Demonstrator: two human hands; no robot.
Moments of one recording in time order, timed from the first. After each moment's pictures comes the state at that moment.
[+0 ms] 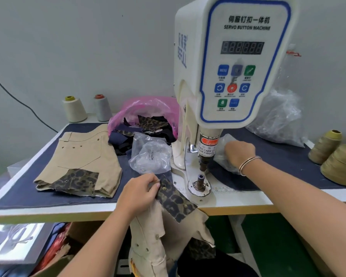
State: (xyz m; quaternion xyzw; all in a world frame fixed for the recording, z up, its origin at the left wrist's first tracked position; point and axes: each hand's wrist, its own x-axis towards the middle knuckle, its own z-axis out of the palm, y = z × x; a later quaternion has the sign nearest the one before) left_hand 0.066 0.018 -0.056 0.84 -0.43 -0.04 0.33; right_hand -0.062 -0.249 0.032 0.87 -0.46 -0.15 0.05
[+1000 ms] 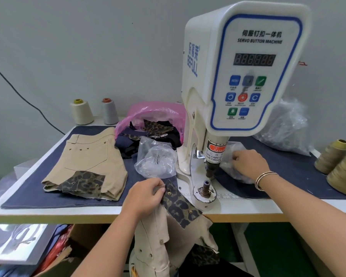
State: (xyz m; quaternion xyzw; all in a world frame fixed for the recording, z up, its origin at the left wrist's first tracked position) left_hand 0.064 0.018 -0.051 0.85 -0.42 -0.08 0.33; right_hand -0.089 -0.270 0.001 0.91 -0.41 0.08 -0.04
